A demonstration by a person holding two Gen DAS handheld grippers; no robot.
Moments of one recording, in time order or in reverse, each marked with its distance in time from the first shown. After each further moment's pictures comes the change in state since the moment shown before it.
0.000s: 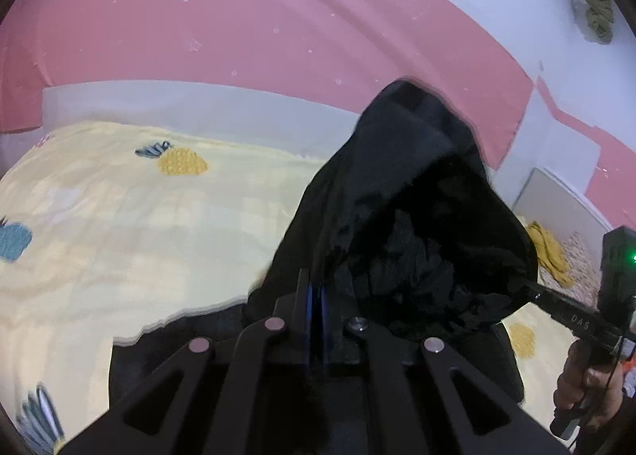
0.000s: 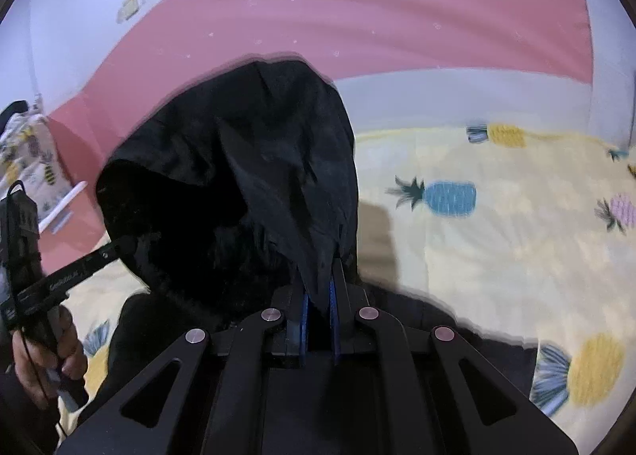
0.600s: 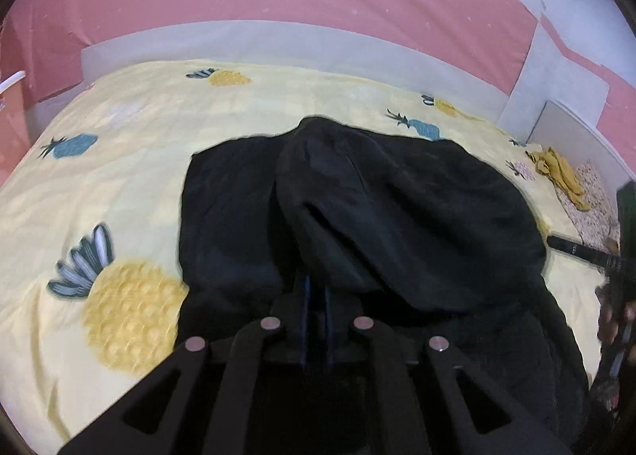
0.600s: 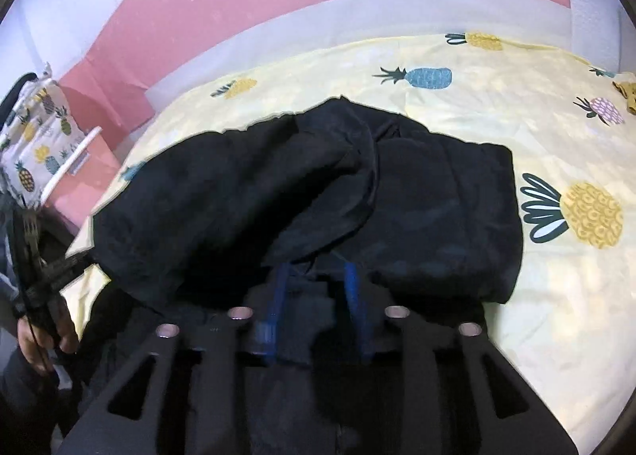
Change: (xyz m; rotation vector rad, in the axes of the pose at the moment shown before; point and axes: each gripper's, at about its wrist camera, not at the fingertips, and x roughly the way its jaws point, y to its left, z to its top) left arm -0.090 0.014 -0.128 0.045 0.199 0.120; right arm -0.053 -0.019 -0.110 0.061 0.210 0.046
